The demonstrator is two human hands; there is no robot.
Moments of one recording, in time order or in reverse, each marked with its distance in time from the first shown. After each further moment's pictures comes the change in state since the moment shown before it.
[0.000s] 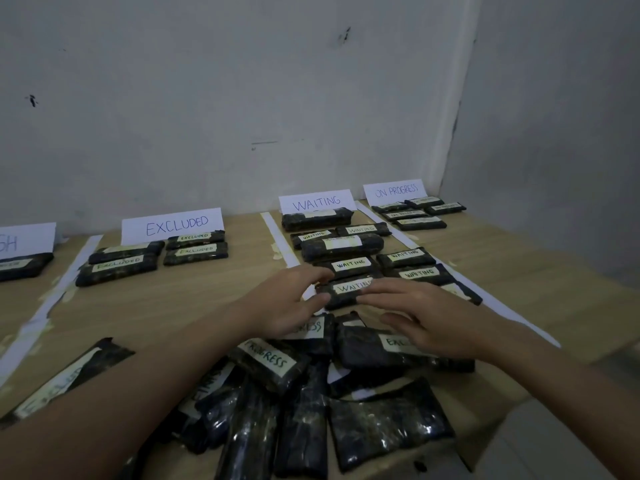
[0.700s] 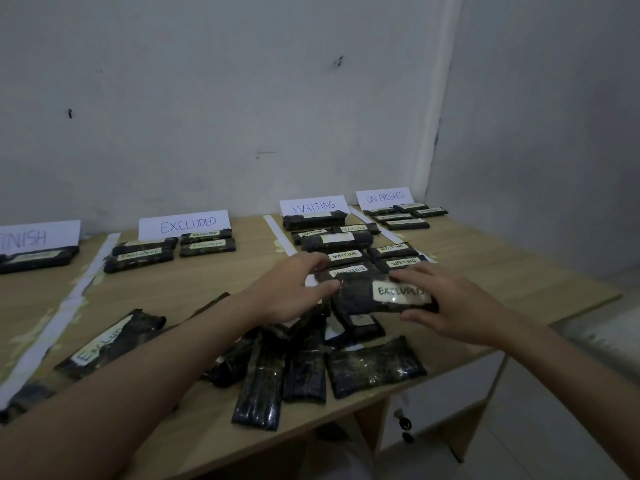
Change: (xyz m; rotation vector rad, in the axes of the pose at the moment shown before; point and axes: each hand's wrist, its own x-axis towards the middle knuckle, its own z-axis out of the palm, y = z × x) left_hand -0.048 0.036 -0.003 -0.129 0.126 -0.033; right_hand -0.060 -0.022 -0.011 -0.113 0.152 0.245
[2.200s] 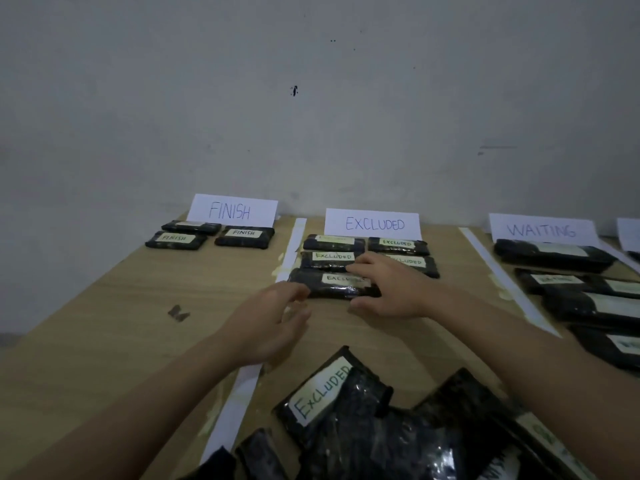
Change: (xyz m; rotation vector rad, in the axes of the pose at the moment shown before) left_hand -0.114 -0.251 -0.129 0.216 0.278 -0.406; right_hand 0.313 -0.227 0.159 0.127 -0.362 -0.444
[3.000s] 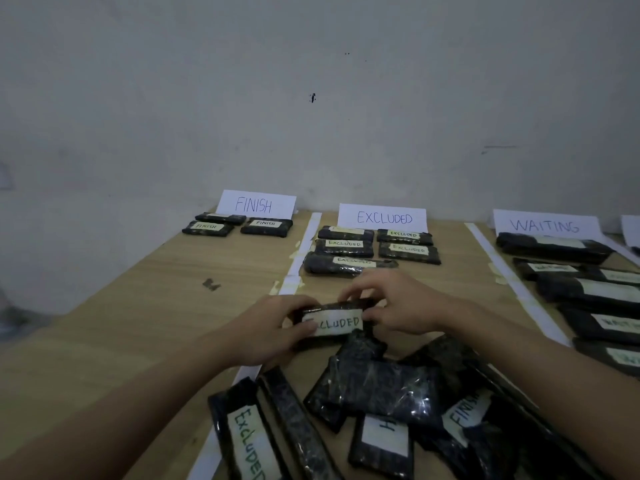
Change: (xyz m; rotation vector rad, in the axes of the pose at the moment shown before) left_hand -0.060 0.032 -0.018 -0.053 -0.193 -0.008; right_hand -0.064 -0.049 -0.003 0.380 -0.025 -0.115
